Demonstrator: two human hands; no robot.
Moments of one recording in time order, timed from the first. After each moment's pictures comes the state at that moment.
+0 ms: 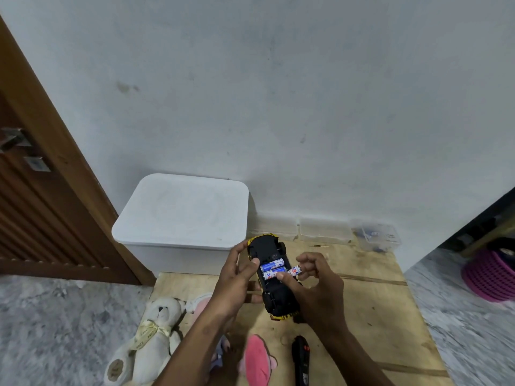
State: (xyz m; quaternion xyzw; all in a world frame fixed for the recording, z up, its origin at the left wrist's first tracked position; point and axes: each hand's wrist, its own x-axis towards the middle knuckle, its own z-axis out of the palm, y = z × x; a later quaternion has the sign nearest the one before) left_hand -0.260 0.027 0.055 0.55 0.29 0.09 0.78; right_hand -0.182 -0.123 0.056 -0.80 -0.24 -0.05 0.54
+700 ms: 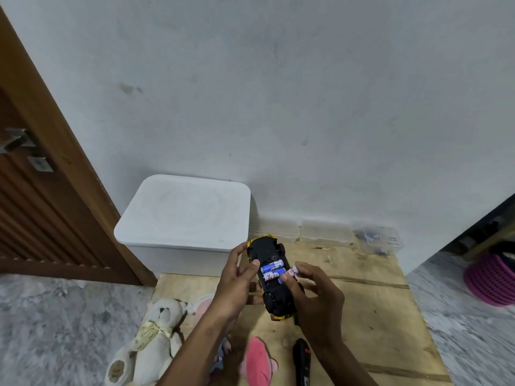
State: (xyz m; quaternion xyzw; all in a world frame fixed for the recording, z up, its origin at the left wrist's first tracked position) left_hand -0.260 0.025 0.059 0.55 0.31 0.10 0.77; right_hand -0.189 -0.122 0.026 -0.77 -0.23 -0.09 0.58
